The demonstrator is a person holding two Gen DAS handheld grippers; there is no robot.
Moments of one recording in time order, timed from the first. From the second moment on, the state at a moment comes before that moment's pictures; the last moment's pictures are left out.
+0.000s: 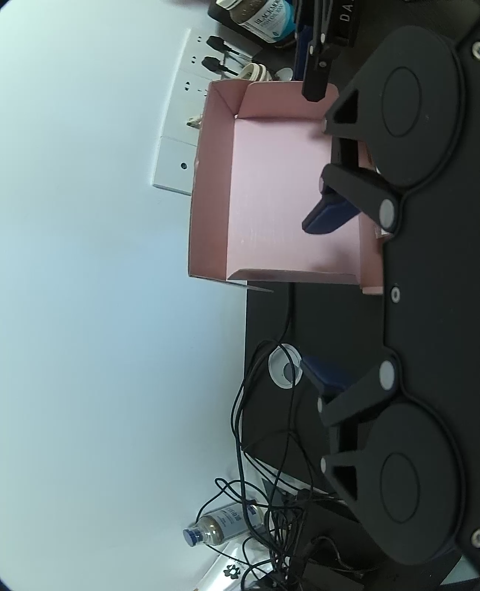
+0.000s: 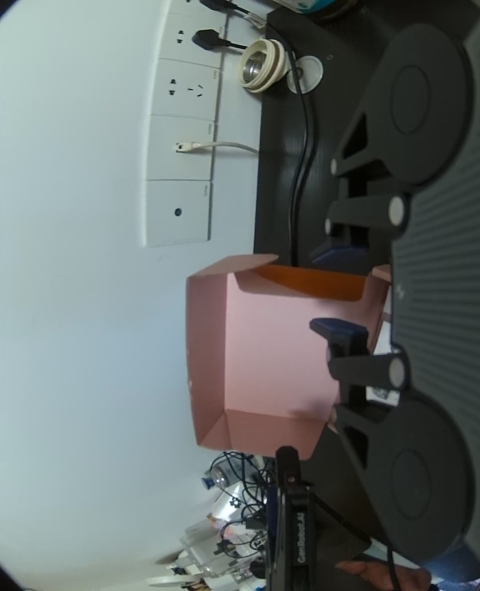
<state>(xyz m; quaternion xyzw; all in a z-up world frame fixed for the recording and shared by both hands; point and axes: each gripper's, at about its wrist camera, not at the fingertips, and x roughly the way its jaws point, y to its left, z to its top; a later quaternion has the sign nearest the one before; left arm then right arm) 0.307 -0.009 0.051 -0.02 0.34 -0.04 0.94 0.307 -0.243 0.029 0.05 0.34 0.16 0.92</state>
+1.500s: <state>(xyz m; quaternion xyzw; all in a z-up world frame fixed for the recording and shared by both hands) 0.317 -0.030 0.046 0.00 0.34 -0.06 0.94 0.302 -0.219 0.033 -0.05 0.34 0.18 0.92</state>
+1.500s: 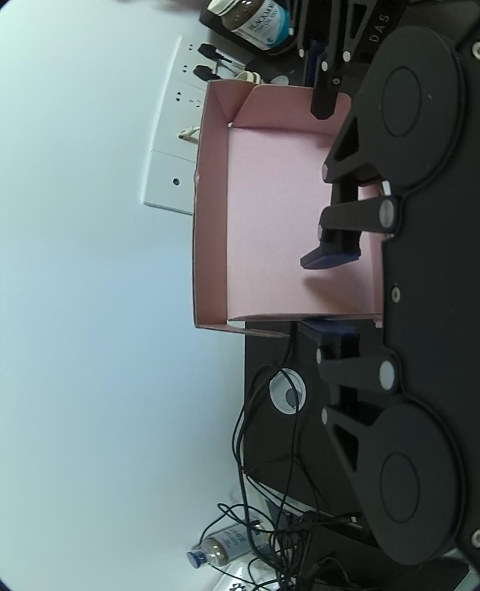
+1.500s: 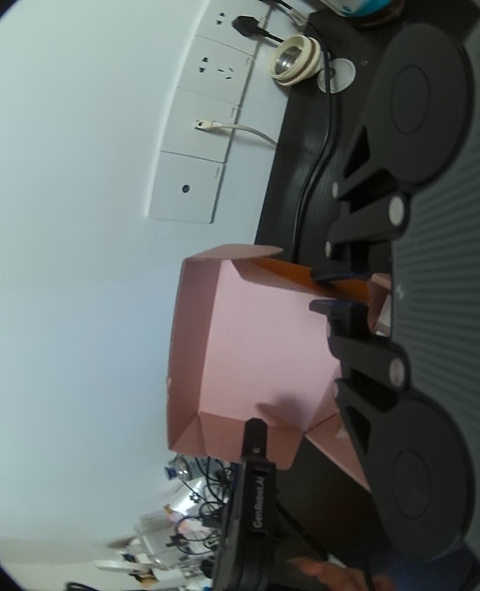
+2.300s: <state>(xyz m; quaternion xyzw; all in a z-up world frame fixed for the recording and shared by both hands) 0.282 -0.011 0.052 0.00 0.34 -0.08 0.94 0.264 -0.213 0.032 -0.14 0.33 0.22 0.91</state>
